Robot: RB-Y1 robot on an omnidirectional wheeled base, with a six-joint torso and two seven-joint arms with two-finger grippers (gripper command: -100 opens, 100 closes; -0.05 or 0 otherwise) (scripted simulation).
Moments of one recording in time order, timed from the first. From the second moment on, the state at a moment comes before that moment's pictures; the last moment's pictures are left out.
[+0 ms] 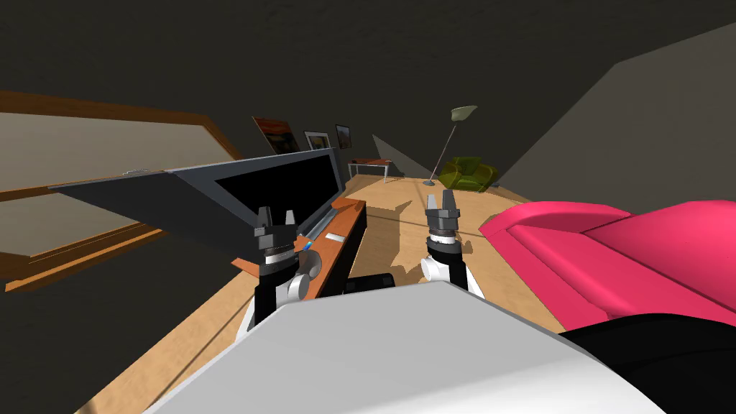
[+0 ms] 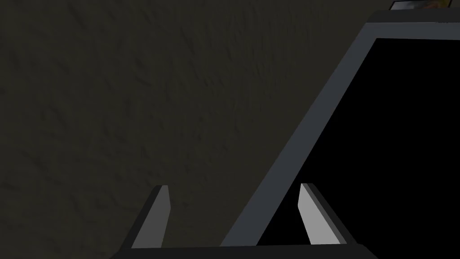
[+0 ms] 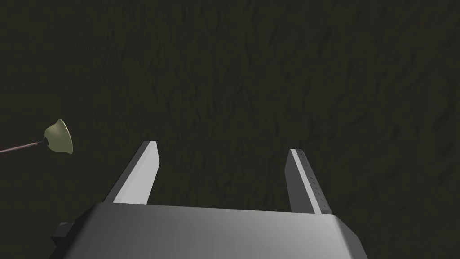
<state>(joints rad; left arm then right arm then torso) 0.50 0.05 0.04 -2.21 0.04 -0.57 0.09 0.51 -0.02 -0.02 -2.26 0.07 -0.64 0.05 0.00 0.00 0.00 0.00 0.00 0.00</state>
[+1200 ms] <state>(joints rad) 0.39 0.28 -0.02 -2.08 0.33 -0.32 -0.04 0.51 -0.02 -0.02 -2.26 0.07 -0.64 0.05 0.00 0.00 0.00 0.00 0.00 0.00</state>
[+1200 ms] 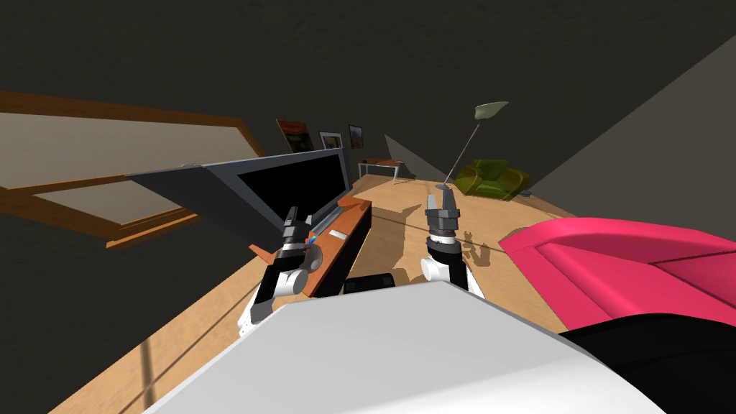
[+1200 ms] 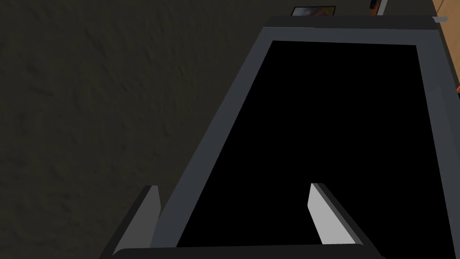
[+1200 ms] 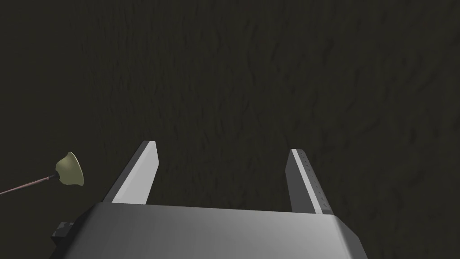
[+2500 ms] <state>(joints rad) 0.30 0.42 -0.07 -1.86 0.55 0.00 -0.17 0.51 -0.02 -0.02 -2.26 0.07 -0.64 0.05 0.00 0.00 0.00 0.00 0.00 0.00</state>
